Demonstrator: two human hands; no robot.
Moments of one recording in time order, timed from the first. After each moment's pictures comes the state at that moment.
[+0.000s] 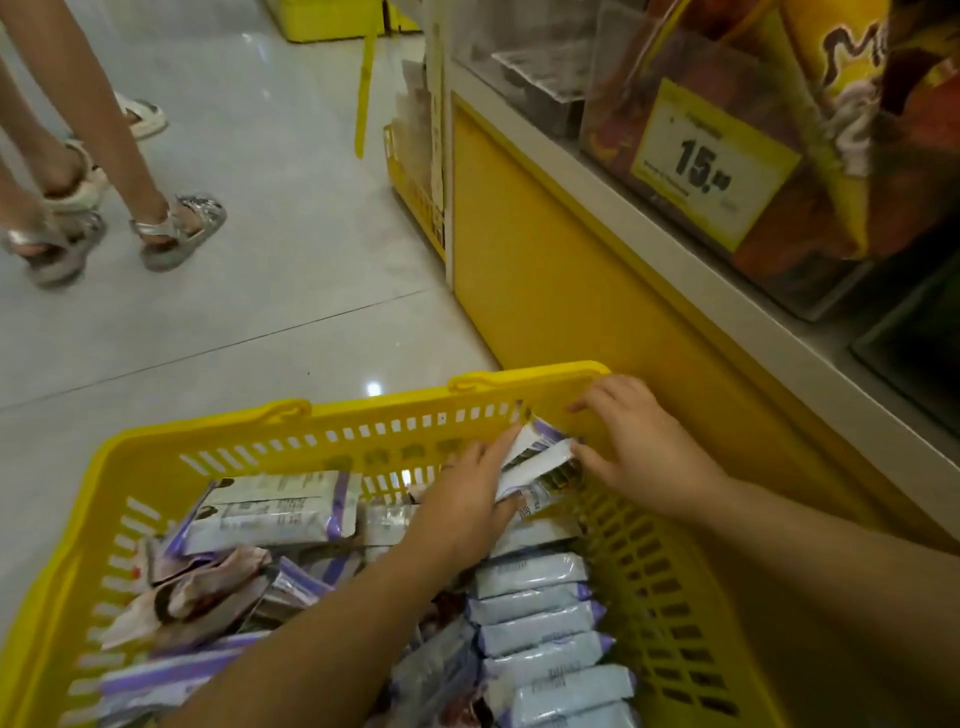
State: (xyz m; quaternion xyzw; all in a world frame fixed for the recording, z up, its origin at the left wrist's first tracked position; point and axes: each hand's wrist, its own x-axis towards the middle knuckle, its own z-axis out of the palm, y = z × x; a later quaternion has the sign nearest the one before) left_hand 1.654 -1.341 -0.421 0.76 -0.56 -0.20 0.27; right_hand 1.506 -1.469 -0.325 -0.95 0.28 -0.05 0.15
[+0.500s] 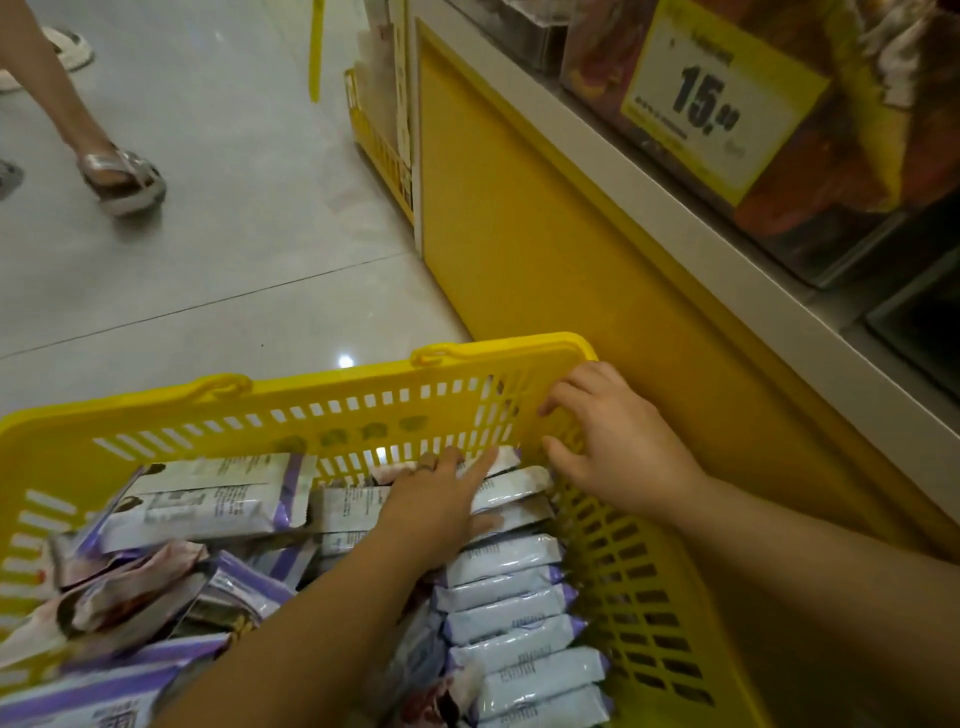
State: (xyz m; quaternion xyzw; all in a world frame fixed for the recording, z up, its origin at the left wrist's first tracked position) left_hand 1.654 -1.347 -0.472 0.76 -0.62 -0.18 -0.01; right_hand 1.505 -1.467 -0.339 -0.95 0.27 -0.07 0.12
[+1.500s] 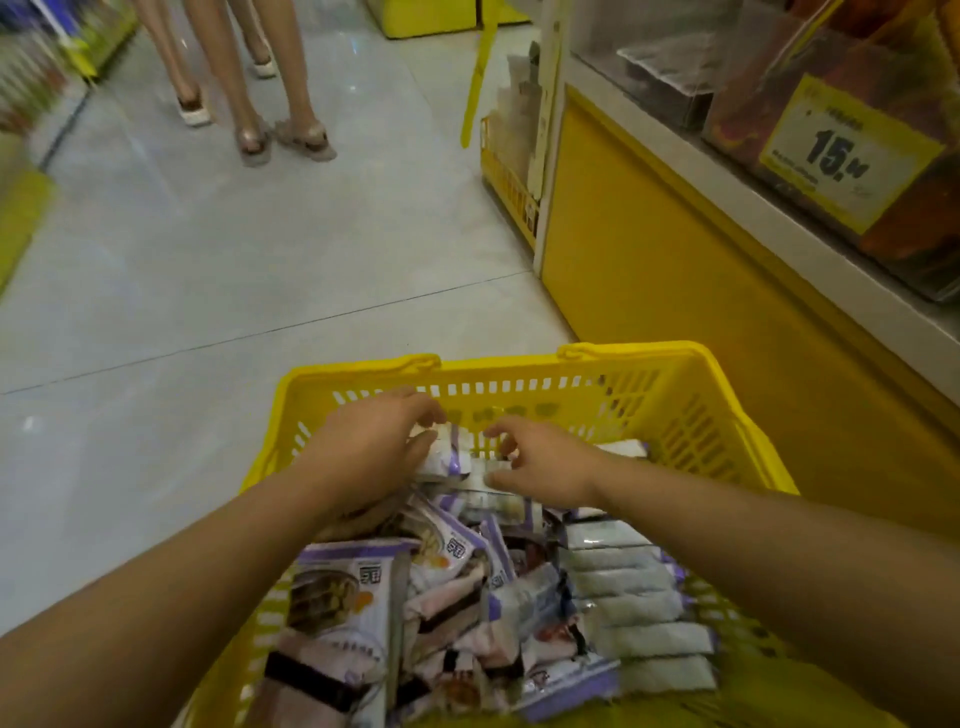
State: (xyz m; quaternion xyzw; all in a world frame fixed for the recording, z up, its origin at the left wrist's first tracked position) left_hand 1.763 -1.209 -0.316 0.84 -0.53 -0.10 0.08; right_hand 1.619 -1.352 -0.333 -0.89 0.22 0.16 0.36
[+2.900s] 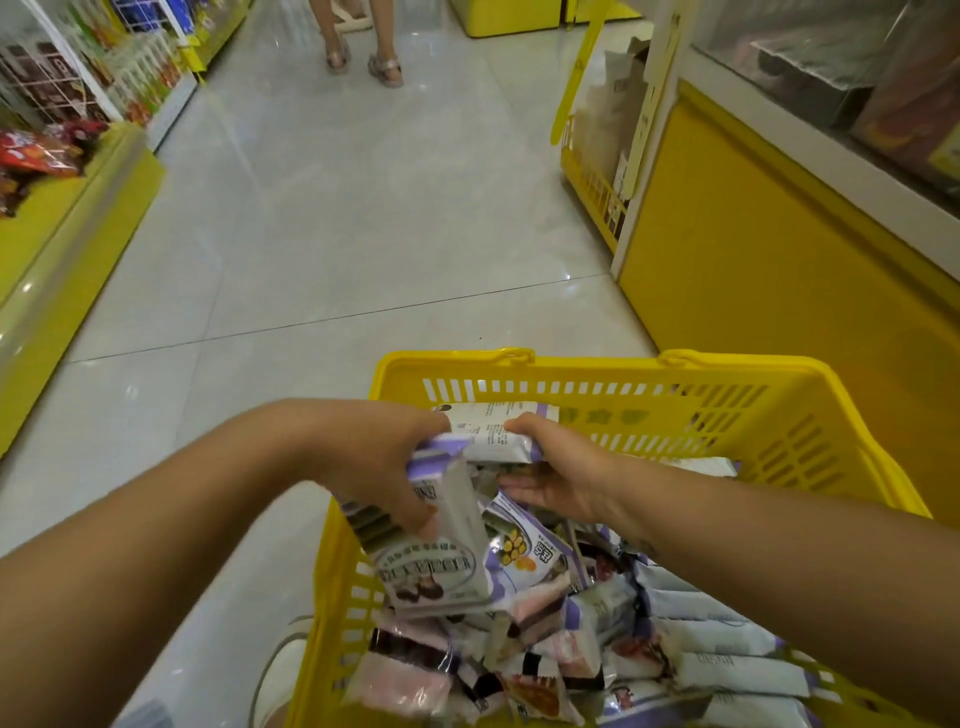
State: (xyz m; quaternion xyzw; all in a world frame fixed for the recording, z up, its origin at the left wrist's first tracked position) left_hand 1.789 -1.155 -0.242 0.79 -0.46 -0.41 -0.06; right_hand 1.678 -1.303 -0.361 -0.44 0.46 0.09 0.77
